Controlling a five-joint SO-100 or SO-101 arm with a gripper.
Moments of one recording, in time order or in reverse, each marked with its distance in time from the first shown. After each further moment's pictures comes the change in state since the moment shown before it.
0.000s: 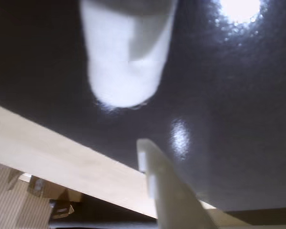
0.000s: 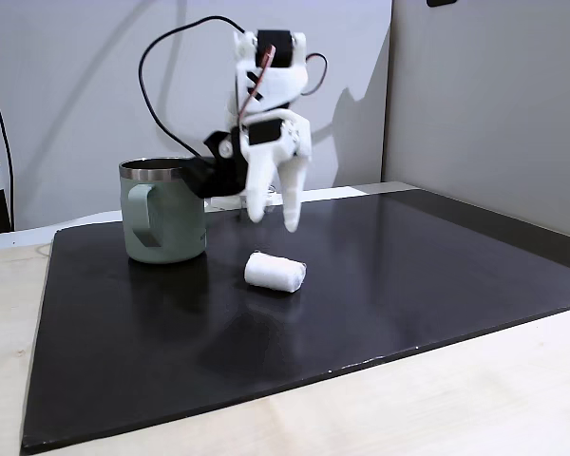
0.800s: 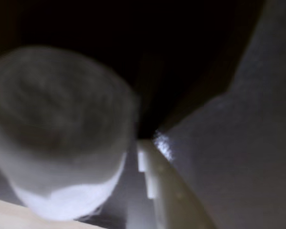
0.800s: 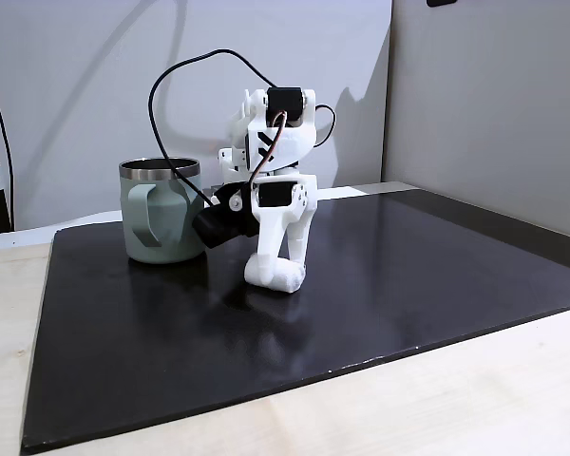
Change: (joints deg) arm -0.8 -18.5 -14.4 2.5 -0.3
